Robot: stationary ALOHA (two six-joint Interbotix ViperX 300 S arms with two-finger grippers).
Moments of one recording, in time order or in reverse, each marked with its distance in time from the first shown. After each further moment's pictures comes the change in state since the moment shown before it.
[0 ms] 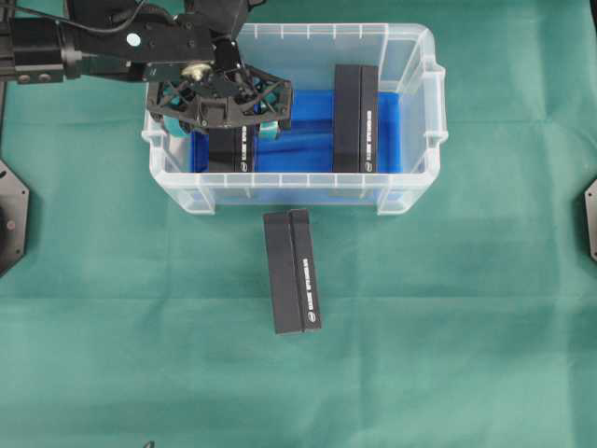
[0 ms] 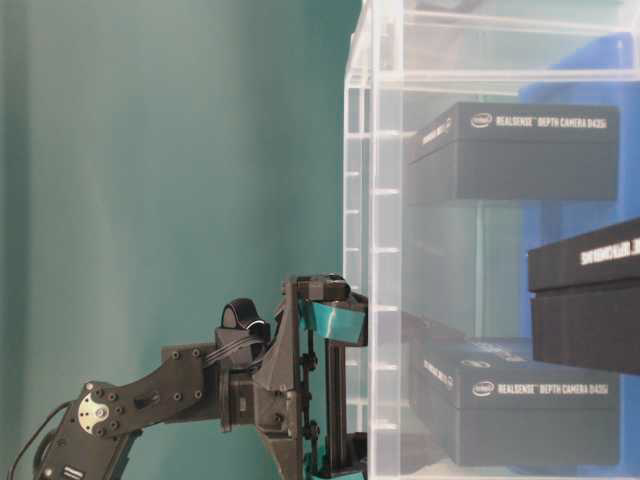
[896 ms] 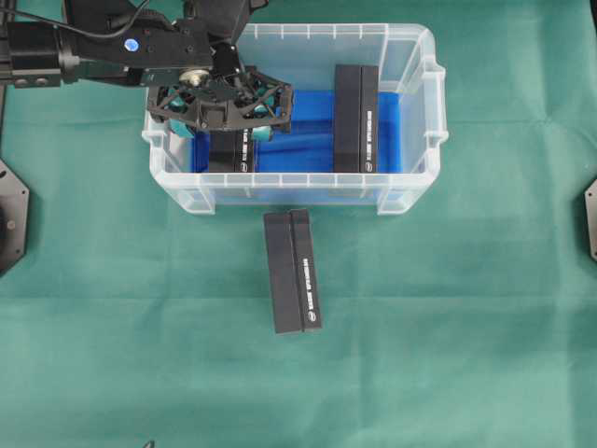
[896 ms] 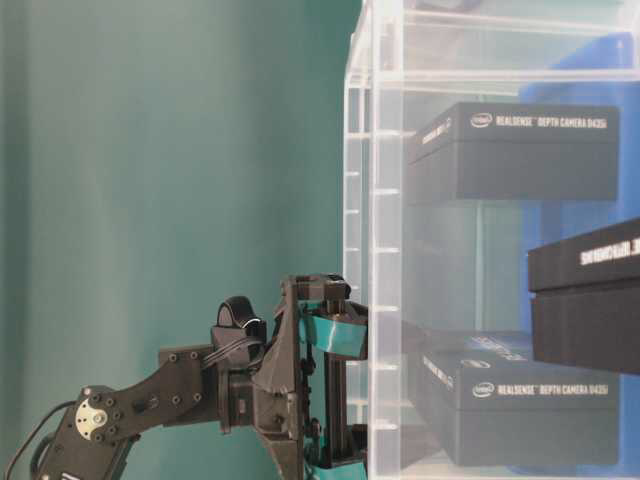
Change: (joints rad) left arm -0.015 -0.006 0.011 0.008 -0.029 -0.002; right arm 0.000 0.000 0.000 0.000 0.000 0.000
